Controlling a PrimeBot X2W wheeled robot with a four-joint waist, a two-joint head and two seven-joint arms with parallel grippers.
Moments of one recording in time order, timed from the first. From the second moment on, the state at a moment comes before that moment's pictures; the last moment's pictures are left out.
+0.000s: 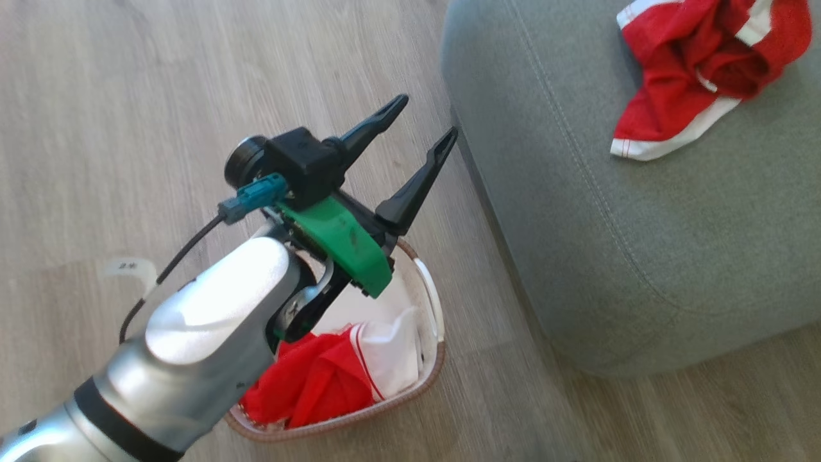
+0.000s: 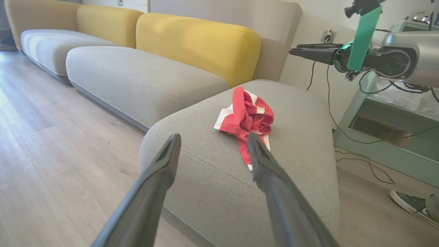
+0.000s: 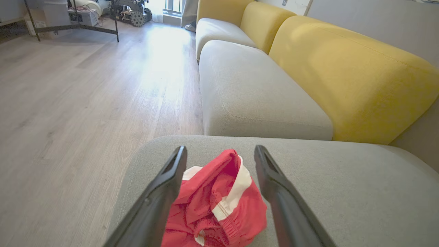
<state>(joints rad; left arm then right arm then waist) -0.77 0.33 -0.95 0.16 -0.72 0.04 -0.17 -1.06 -0.74 0.65 0.71 0.81 0.12 -0.06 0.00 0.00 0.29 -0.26</state>
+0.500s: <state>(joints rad) -0.64 0.36 -0.89 0.16 -0.77 0.10 -0.22 -0.80 -0.78 0.46 0.52 0.83 0.12 -0.22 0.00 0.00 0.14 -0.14</state>
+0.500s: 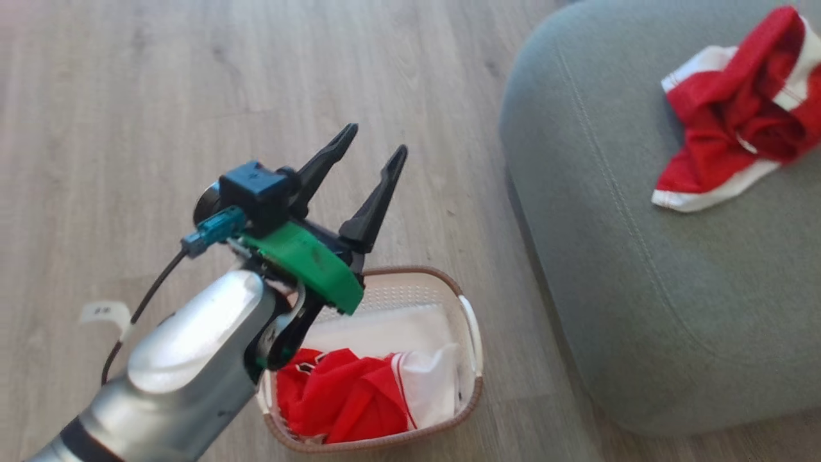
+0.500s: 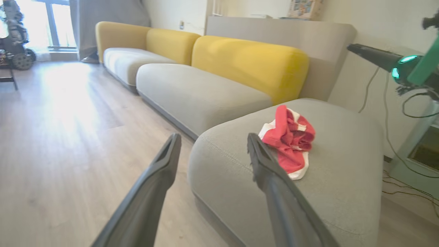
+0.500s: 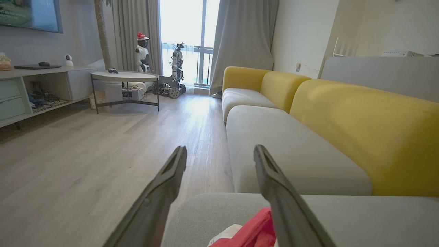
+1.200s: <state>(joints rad) -0.42 0.44 -0.74 0.12 -0.81 0.20 -0.25 -0.19 -0.45 -0.04 0.09 0.57 0.12 -0.18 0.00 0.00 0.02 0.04</state>
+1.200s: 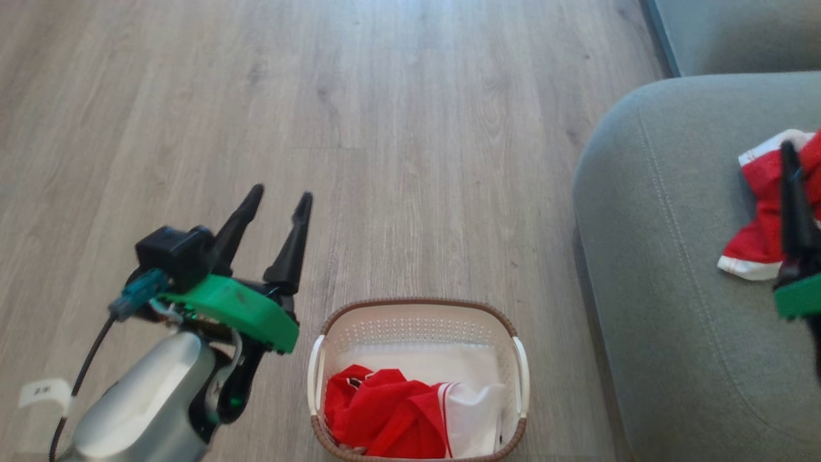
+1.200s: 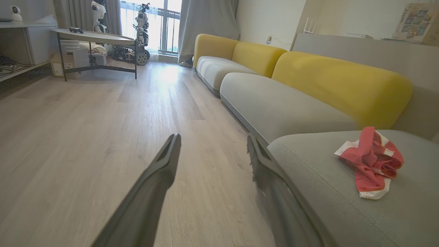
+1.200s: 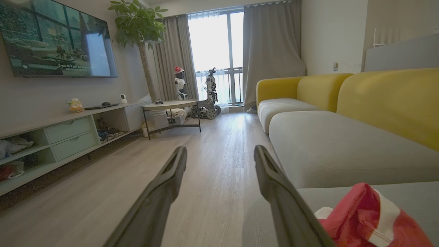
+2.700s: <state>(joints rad) 0.01 0.27 -0.28 0.10 -0.45 0.12 -0.25 0.08 -0.17 0.03 0.06 0.40 0.12 -0.25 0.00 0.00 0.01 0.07</state>
